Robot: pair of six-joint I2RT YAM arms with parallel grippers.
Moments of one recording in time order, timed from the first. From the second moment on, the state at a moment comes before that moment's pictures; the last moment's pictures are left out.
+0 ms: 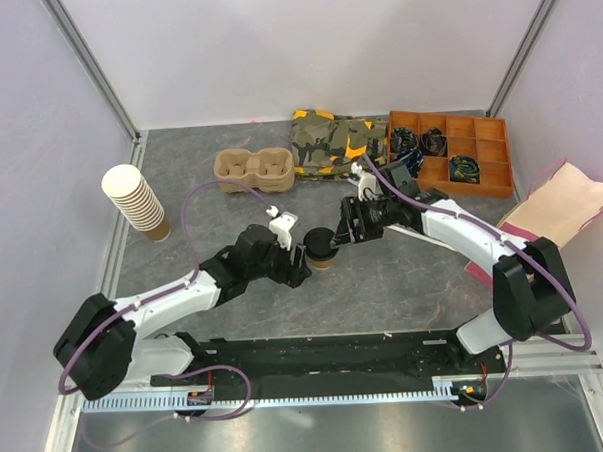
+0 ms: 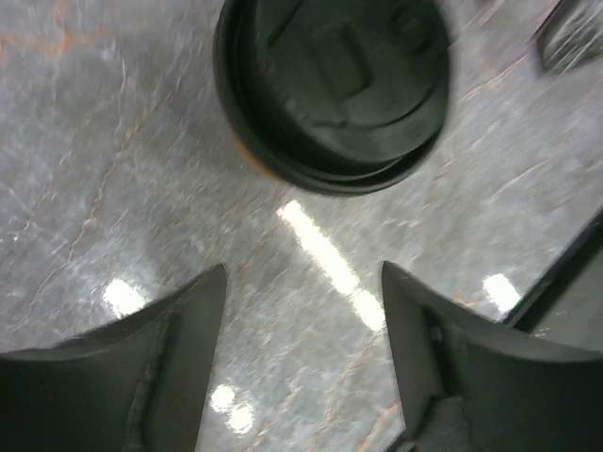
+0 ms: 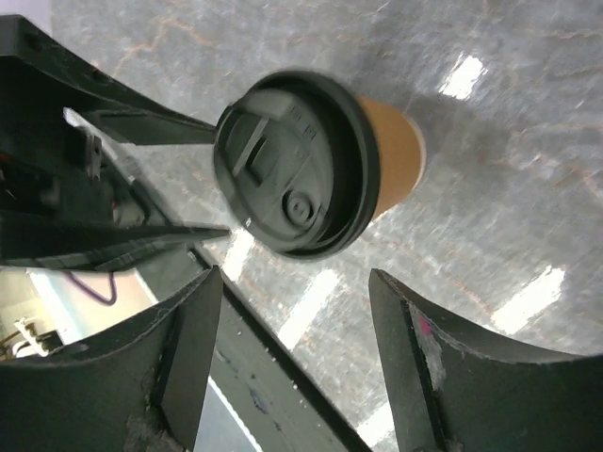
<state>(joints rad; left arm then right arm) -0.77 1.24 0.58 0.02 0.12 -0.28 0.45 1.50 1.03 -0.43 -0.62 0.32</state>
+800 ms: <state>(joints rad) -0.58 1.39 0.45 0.38 0.53 -0.63 0.44 1.53 0.69 -0.03 -0.81 0.65</state>
